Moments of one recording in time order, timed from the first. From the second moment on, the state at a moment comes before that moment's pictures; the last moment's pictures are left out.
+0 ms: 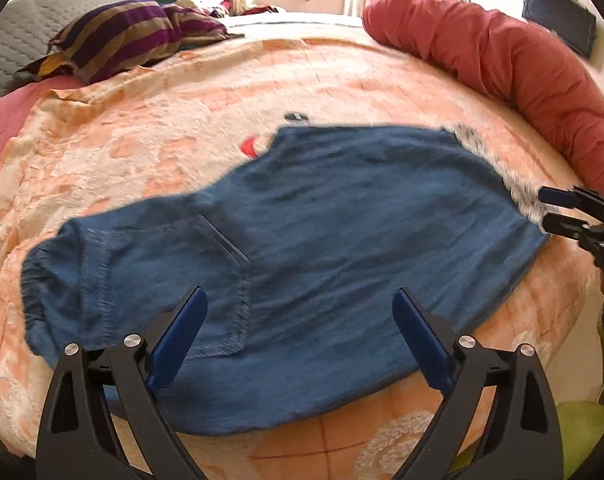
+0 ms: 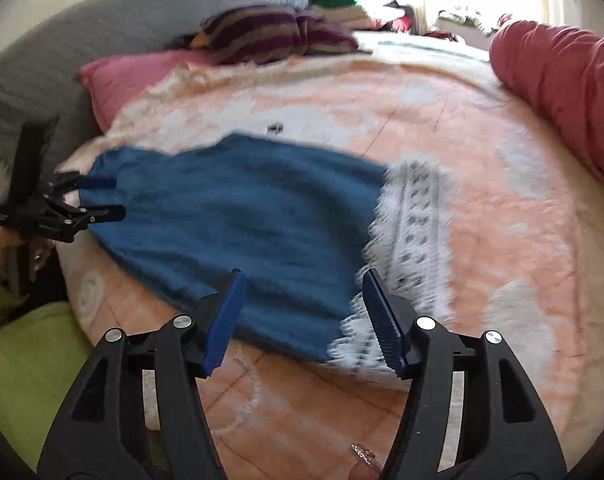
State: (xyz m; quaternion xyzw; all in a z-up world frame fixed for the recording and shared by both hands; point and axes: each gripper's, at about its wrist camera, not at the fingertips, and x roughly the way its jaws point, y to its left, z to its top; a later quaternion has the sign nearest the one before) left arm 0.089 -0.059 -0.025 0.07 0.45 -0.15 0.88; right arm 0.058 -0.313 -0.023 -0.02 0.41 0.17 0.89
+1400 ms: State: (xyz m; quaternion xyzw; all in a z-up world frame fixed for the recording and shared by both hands) left arm 0.153 -0.205 0.034 0.14 0.42 -0.21 0.87; right arm 0.031 -0.376 -0.002 0.05 0.35 0.11 0.93
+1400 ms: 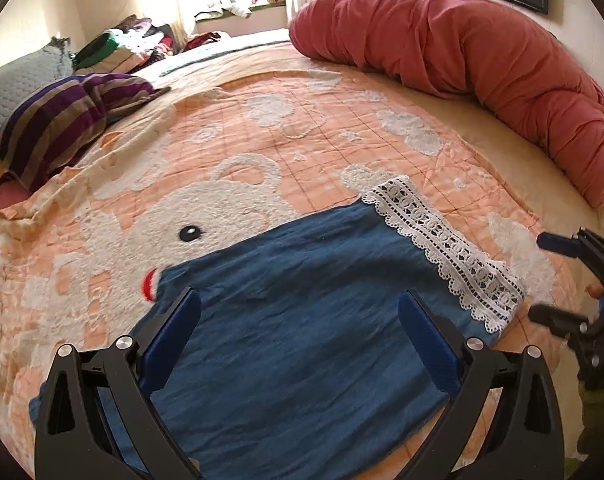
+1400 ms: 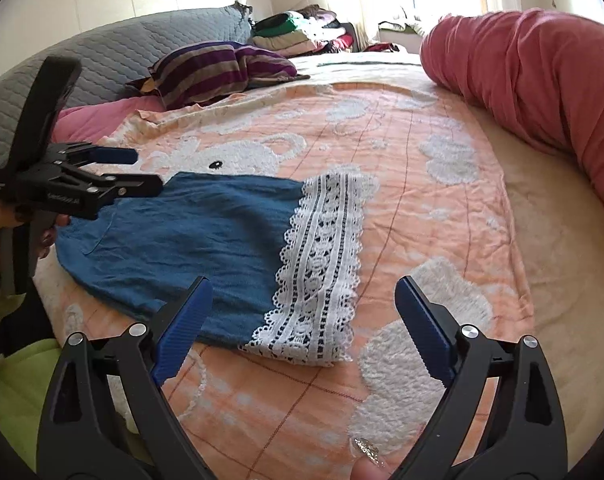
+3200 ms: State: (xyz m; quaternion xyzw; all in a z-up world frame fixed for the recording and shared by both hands) left arm 0.255 -0.250 -0.007 0.02 0.45 -0.40 0.80; right arm 0.068 -0.331 0.002 0.09 0.34 0.20 0.91
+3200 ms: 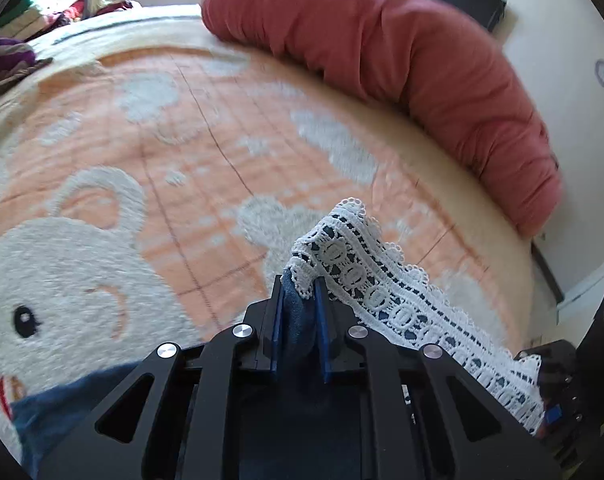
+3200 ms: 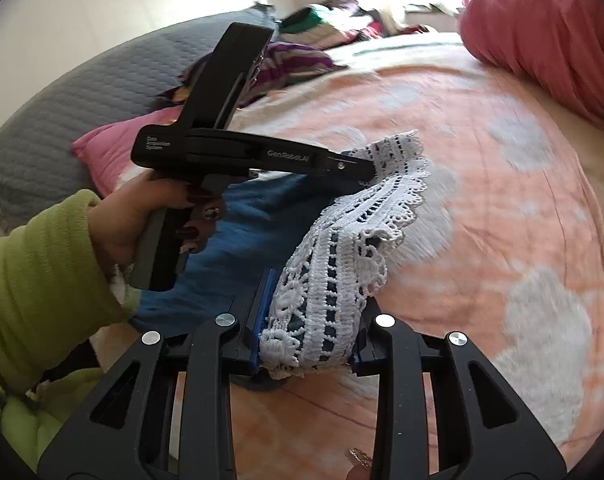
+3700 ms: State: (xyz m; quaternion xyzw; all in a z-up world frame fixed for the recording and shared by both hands) left arm 0.244 -0.105 0.015 -0.10 0.40 -0.33 0.85; right arm 0.087 -0.198 0.024 -0.06 0.33 0.29 0.90
